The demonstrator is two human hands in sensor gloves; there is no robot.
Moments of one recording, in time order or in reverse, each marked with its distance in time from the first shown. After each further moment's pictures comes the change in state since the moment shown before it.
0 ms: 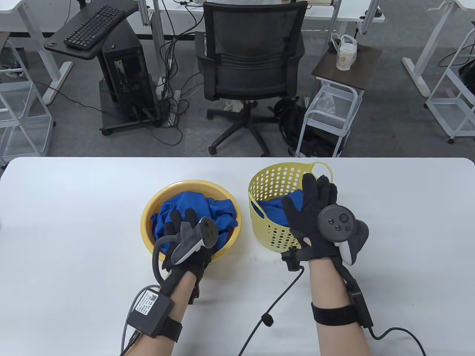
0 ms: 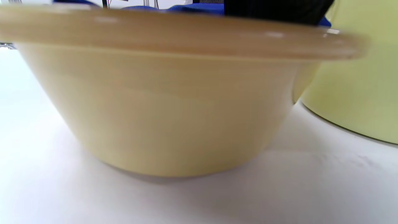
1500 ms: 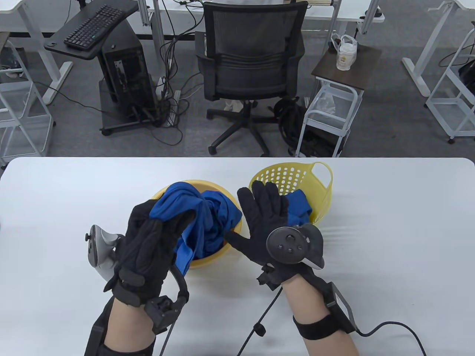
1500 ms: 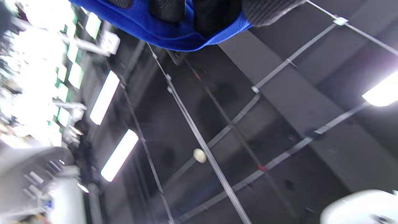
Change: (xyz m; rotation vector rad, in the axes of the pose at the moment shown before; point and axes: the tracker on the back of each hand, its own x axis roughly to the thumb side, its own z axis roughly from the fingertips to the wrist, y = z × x) left_hand -0.066 0.126 0.141 0.176 -1.300 1.764; right_hand 0.090 0.055 0.040 0.335 -0.527 0.140
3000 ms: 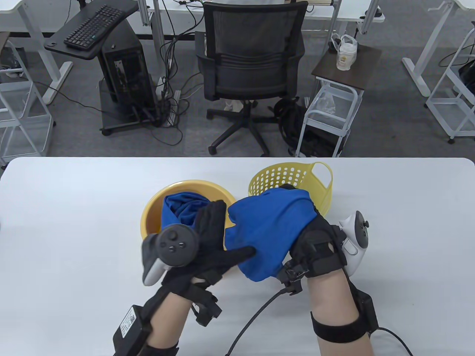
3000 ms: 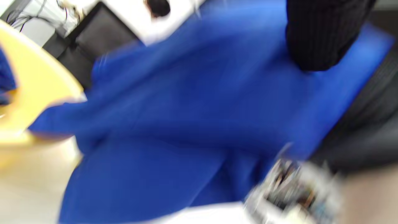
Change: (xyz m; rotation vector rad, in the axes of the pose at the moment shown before) left_hand -0.101 -0.040 -0.013 -0.221 0.765 -1.145; right_hand -0.042 -0.057 0.037 -0.239 0.367 -1.543
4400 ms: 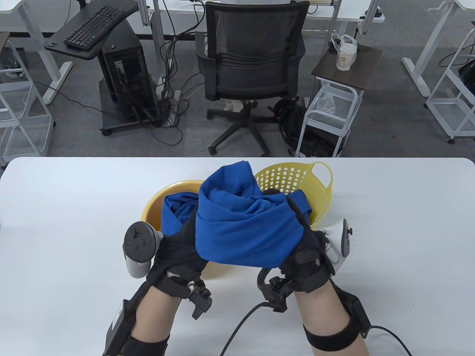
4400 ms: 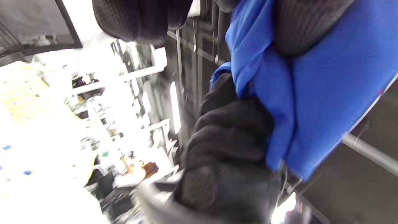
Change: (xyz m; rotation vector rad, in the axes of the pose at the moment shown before) left_hand -0.026 0.039 0.012 0.153 -0.400 0.475; right_hand -0.003 0.018 0.003 0.089 -0.247 -0.088
